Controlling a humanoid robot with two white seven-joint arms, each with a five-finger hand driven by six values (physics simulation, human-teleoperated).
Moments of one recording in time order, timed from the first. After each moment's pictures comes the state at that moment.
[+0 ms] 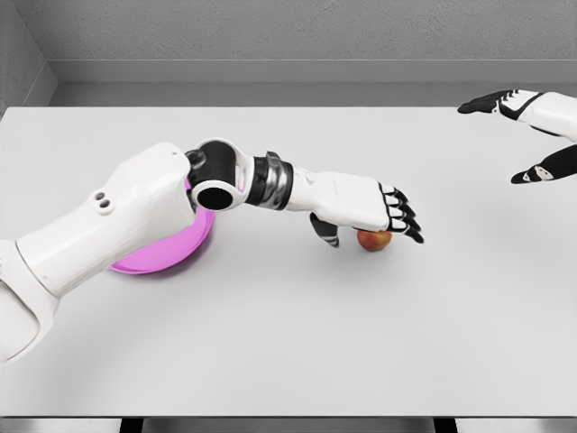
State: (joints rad) left arm -1.03 0.25 -1.15 -1.27 -0.43 -0.60 -0.44; right arm -0.54 -1.01 0.38 -1.44 -0.09 -0.61 0.61
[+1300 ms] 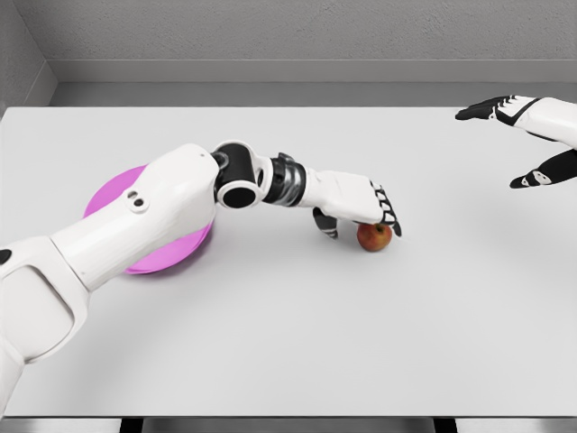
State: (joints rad) left arm -1.06 0.15 -1.19 -1.08 -0.53 -0.55 -0.45; right arm -0.54 -1.01 0.39 -1.44 -0.08 -0.61 0.61
